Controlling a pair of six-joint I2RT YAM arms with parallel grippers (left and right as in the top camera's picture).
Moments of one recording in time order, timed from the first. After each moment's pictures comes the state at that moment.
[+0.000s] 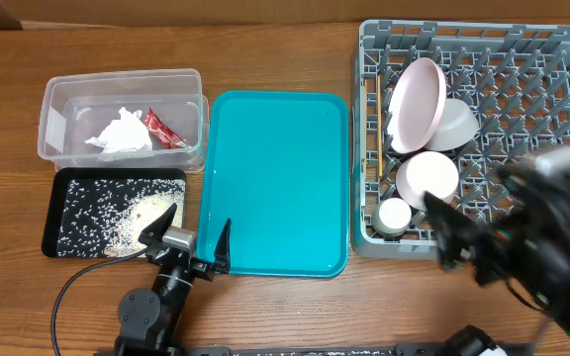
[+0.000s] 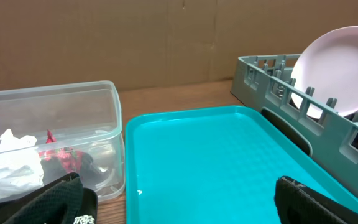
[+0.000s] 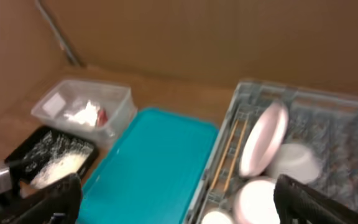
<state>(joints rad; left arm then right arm) -0.15 0.02 0.01 -0.06 0.14 -0.03 0.59 0.84 1.61 -1.16 0.15 0.20</state>
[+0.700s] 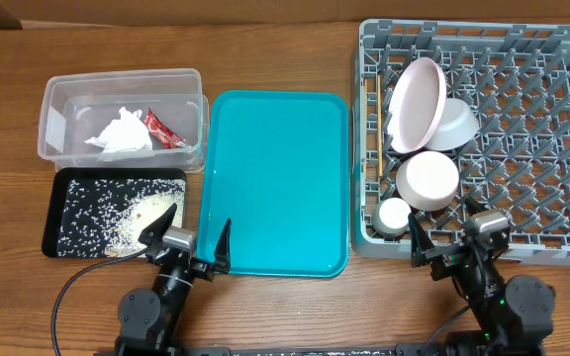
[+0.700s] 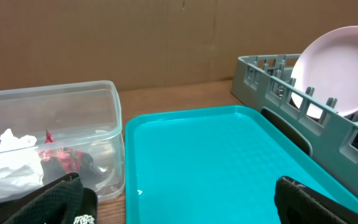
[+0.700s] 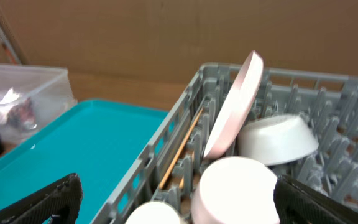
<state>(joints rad) -0.15 0.02 0.01 -0.06 0.14 -0.03 0.05 0.12 0.30 -0.35 -0.25 -0.01</state>
